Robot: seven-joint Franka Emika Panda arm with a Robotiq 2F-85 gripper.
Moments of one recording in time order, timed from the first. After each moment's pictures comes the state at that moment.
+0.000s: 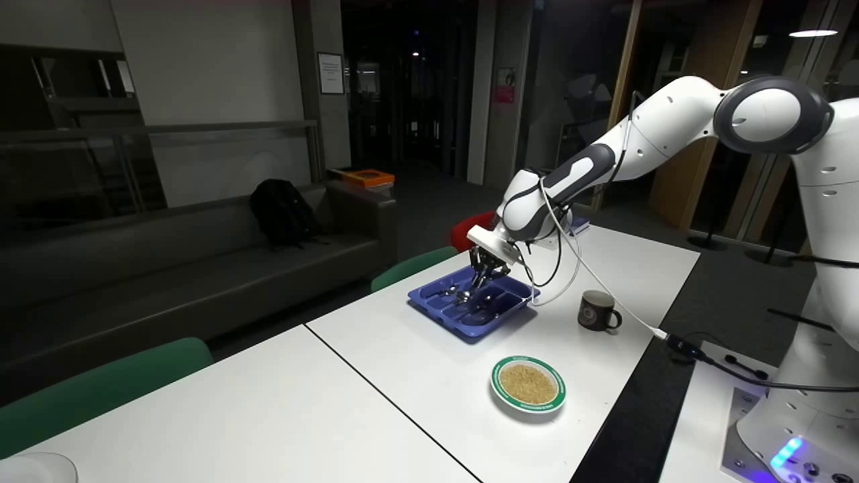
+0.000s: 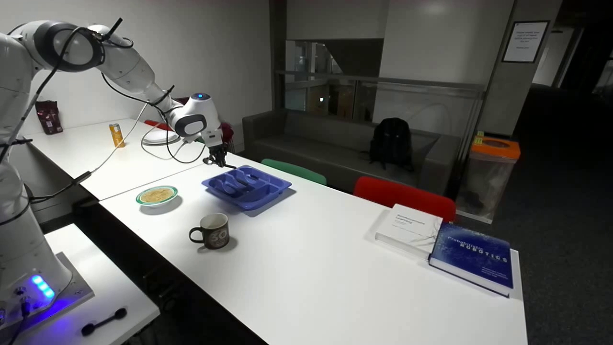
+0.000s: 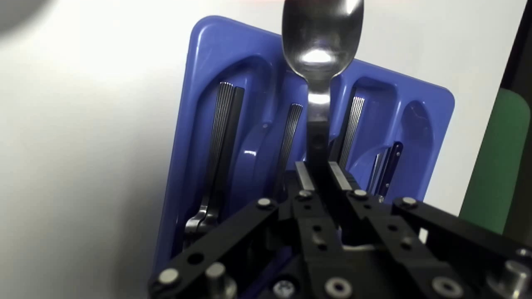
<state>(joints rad) 0.05 0.43 0.03 -2.01 0.32 2.76 1.19</state>
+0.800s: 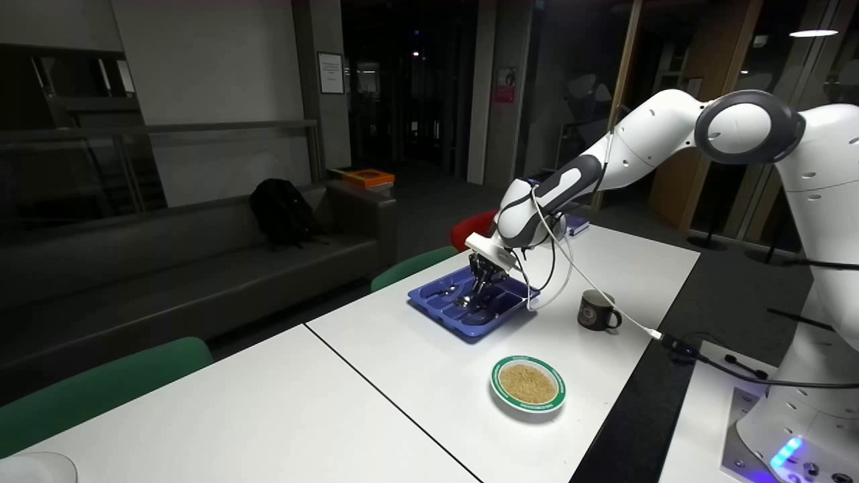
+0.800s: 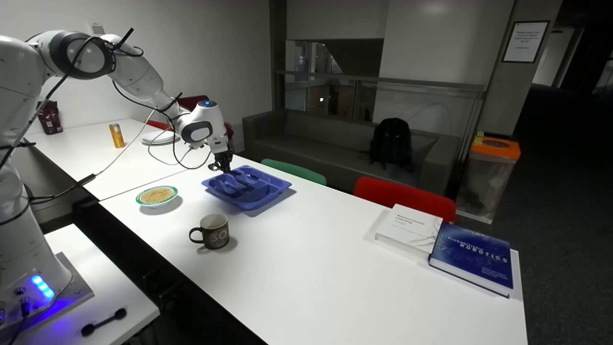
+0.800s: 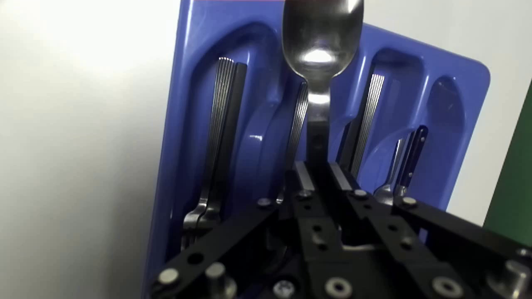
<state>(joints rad) 0.05 0.52 0.00 -1.95 0.32 2.76 1.19</state>
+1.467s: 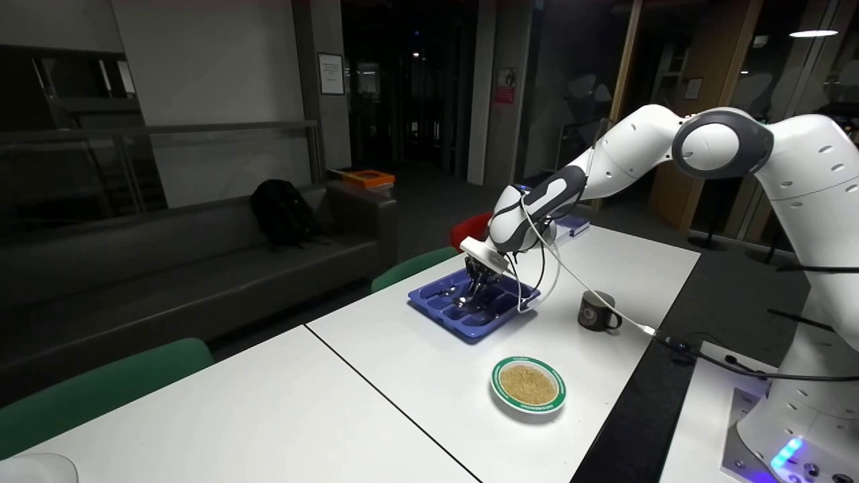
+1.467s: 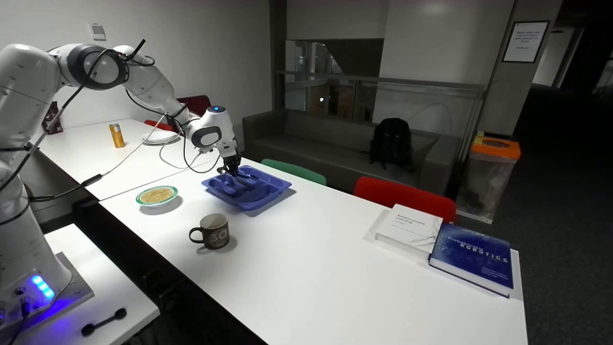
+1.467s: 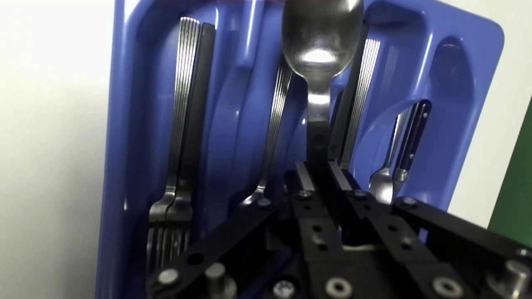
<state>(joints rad) 0.05 0.63 -0.03 -1.83 0.32 2.75 1.19</state>
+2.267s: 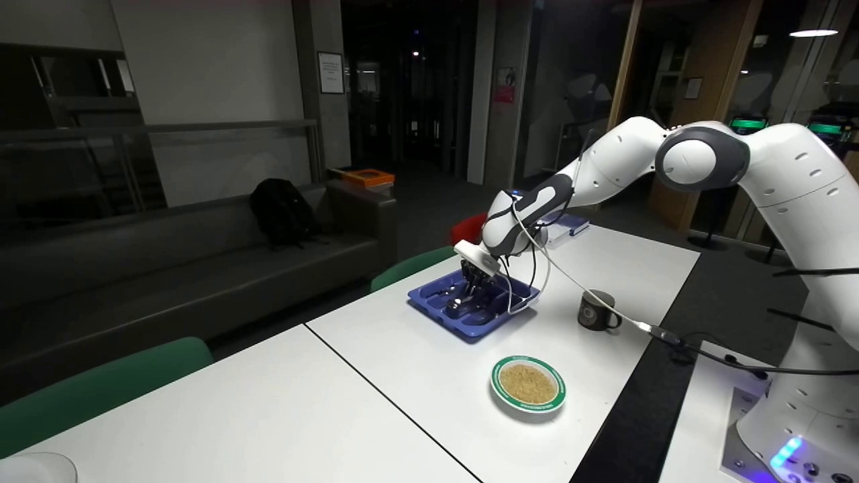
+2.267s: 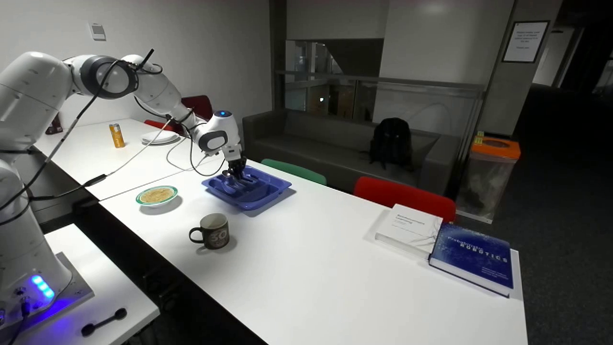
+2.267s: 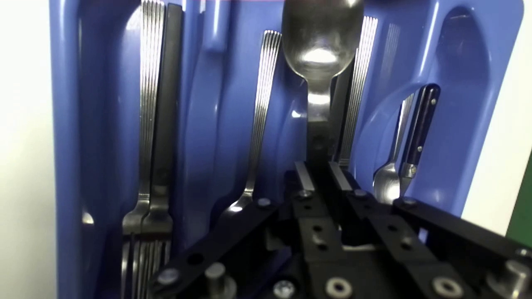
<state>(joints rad) 0.05 0.72 -0.04 -1.72 0.32 2.72 1.23</state>
